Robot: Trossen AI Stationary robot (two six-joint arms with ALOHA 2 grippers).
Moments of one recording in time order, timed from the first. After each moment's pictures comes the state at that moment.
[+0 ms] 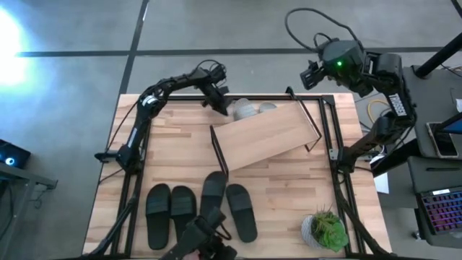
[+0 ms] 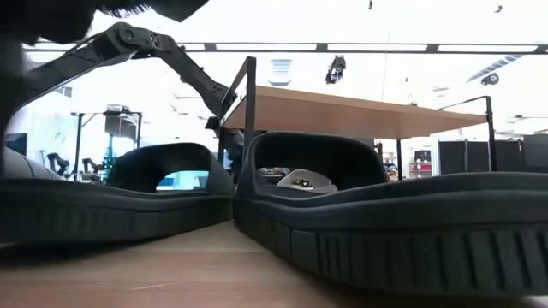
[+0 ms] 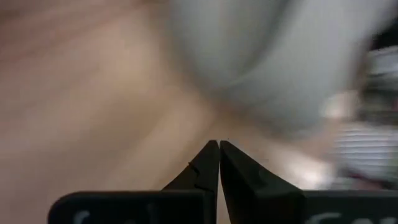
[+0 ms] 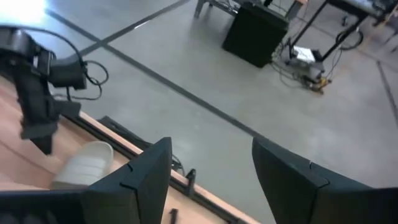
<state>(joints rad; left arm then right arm) 0.81 2.30 1.87 -0.95 0.69 -0.20 -0.33 1.52 2.35 -1.57 0.76 0.24</state>
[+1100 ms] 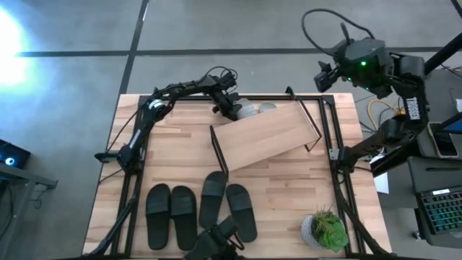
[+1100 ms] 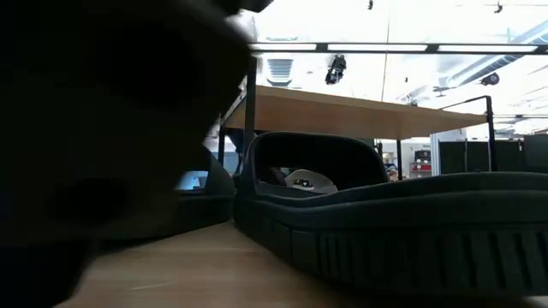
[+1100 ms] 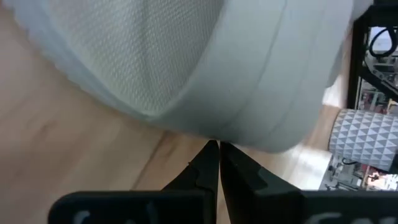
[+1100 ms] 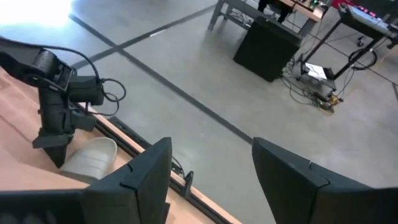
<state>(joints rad) 0.70 2.35 1.89 -0.82 0.77 -0.26 -0.33 1.43 2.35 -1.57 0.70 0.12</state>
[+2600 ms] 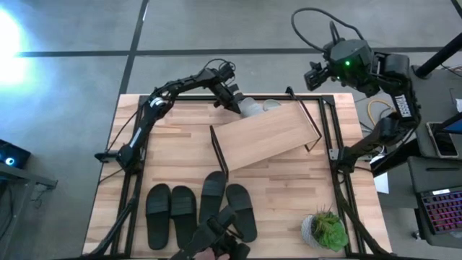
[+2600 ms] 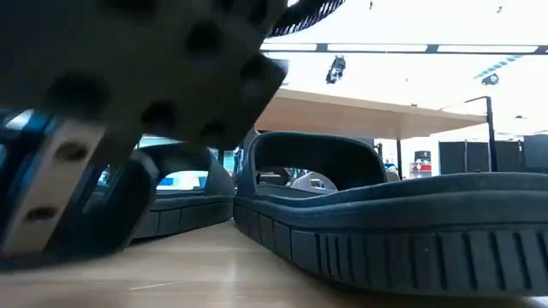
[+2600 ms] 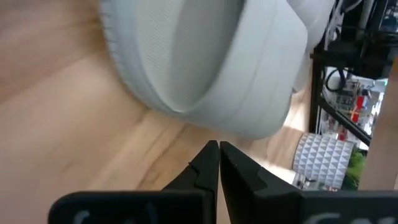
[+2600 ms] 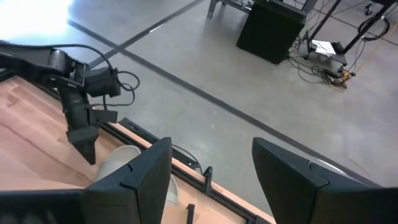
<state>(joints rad) 0.76 2.41 2.03 -0.84 0.85 -0.36 -0.33 1.49 2.35 -1.57 0.70 0.28</state>
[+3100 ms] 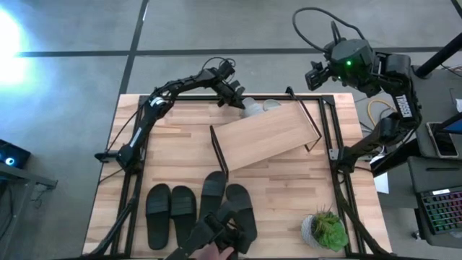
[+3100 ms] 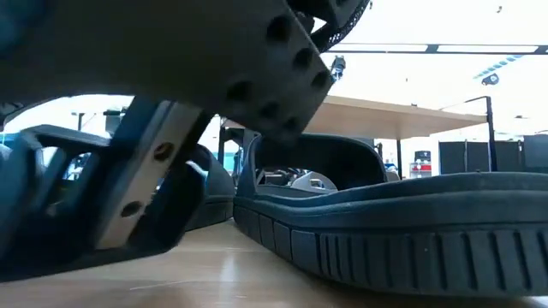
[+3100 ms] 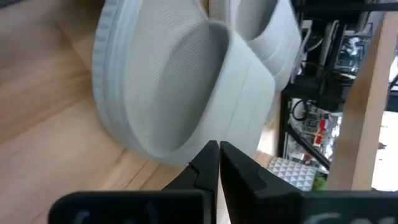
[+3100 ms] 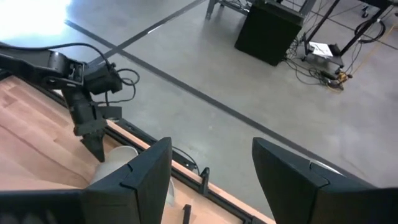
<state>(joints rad) 0.77 2.42 2.02 -0.64 0.92 -0.57 -0.33 1.48 2.35 -1.57 0.70 0.27</state>
